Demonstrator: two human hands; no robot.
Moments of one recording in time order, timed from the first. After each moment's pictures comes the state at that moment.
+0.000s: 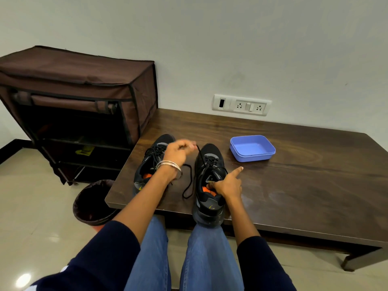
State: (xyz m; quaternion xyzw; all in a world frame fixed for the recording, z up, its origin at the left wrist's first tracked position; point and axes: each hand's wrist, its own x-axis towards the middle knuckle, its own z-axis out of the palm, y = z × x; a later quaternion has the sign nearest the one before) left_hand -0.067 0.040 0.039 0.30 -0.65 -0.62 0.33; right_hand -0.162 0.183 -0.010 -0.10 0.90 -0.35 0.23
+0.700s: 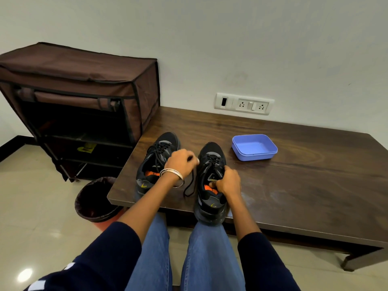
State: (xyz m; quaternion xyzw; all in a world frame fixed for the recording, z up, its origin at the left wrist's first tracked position) left_hand -0.056 0.045 0.025 0.34 -0.86 -0.33 0.17; right_hand -0.164 0.174 -0.012 -0.23 0.92 -0.28 0.18
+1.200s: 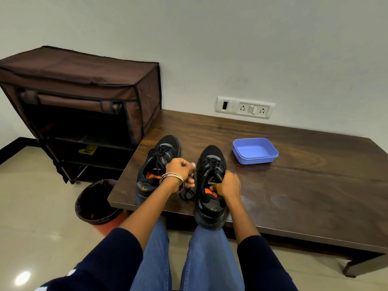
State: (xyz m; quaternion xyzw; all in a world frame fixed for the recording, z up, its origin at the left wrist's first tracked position) left_hand -0.053 0.055 0.011 0.44 -0.61 -0.63 0.18; right_hand -0.167 0.170 -0.019 -0.23 0.93 -0.25 0.17
